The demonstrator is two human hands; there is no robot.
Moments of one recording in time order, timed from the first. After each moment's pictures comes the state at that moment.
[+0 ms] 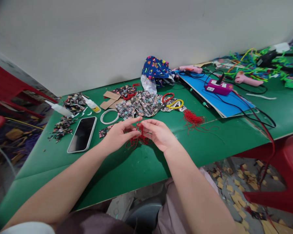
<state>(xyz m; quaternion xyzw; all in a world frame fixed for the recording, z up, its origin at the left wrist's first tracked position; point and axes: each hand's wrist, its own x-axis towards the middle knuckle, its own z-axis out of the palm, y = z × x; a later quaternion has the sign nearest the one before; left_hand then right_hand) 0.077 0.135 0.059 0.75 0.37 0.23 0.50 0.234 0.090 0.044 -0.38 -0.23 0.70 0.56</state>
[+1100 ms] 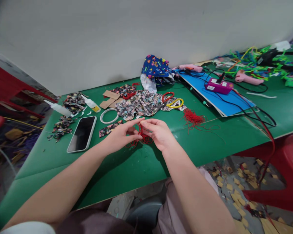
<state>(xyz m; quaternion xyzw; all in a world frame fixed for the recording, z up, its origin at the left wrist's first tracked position) 0.075 0.133 0.062 0.76 0.34 0.17 0.53 0.231 0.091 0.043 -0.43 -0.22 0.66 0.58</state>
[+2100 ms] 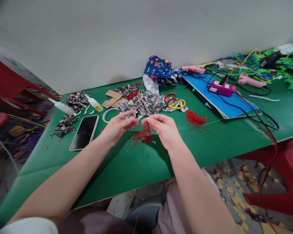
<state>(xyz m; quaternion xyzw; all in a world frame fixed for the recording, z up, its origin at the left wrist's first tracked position) 0.068 0.159 0.047 0.49 0.42 0.34 0.68 0.240 0.087 0.052 -0.40 -0.33 0.57 0.64</state>
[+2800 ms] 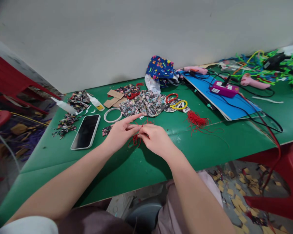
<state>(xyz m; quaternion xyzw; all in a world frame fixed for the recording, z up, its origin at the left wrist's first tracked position) 0.079 0.131 0.066 0.66 0.40 0.27 0.57 0.227 0.082 0.045 -0.51 -0.74 0.22 0.37</state>
